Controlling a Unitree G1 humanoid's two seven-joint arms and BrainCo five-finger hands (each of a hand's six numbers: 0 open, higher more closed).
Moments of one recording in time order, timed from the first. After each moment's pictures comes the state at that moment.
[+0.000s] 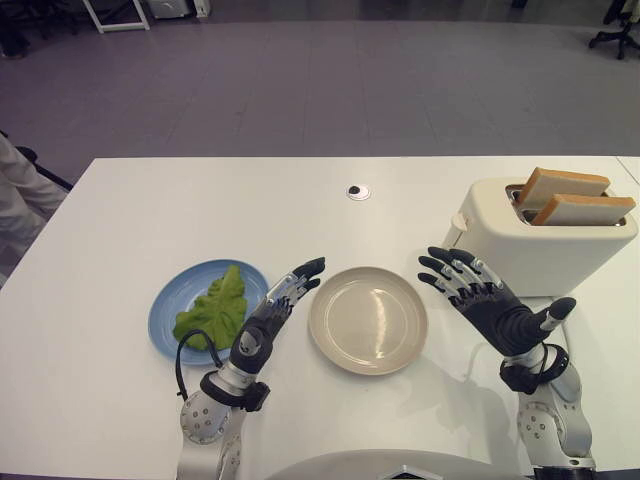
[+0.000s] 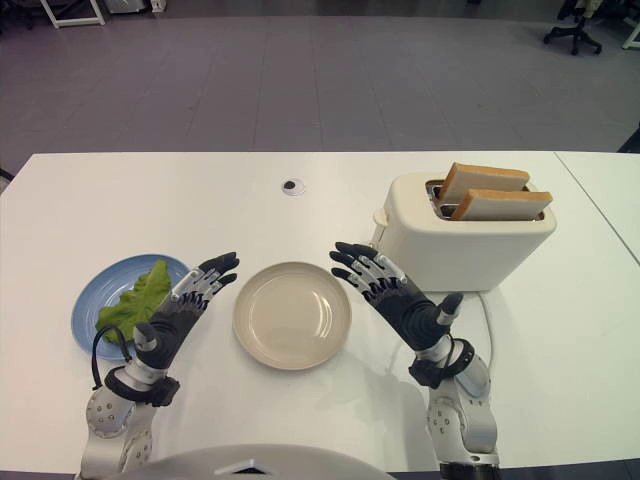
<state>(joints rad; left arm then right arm) 0.40 0.23 -0.11 -0.28 -0.28 -0.52 -0.48 0.25 -0.23 -0.04 -0.24 0.65 -0.20 0.92</state>
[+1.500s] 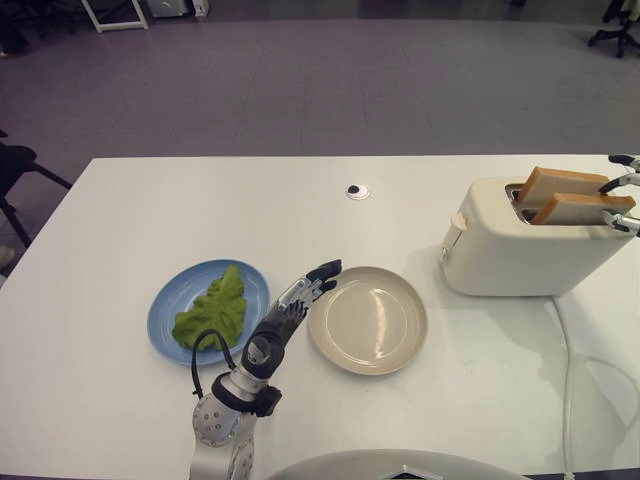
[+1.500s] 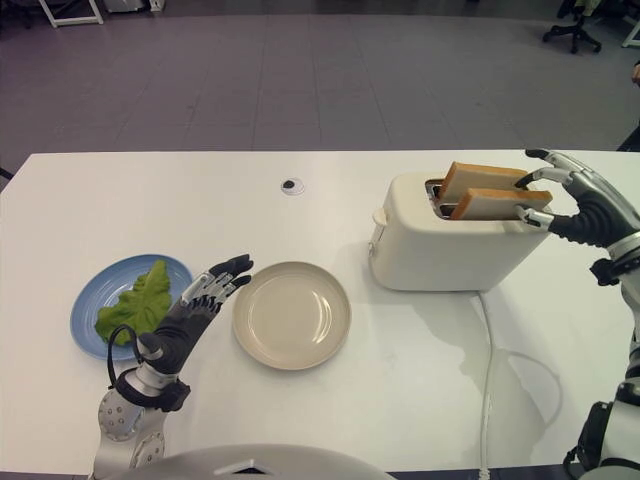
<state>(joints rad) 0.42 0.20 -0.18 -0.30 -0.29 -0.55 -0.51 -0.44 -0.99 -0.24 0.91 -0.33 -1.00 0.30</state>
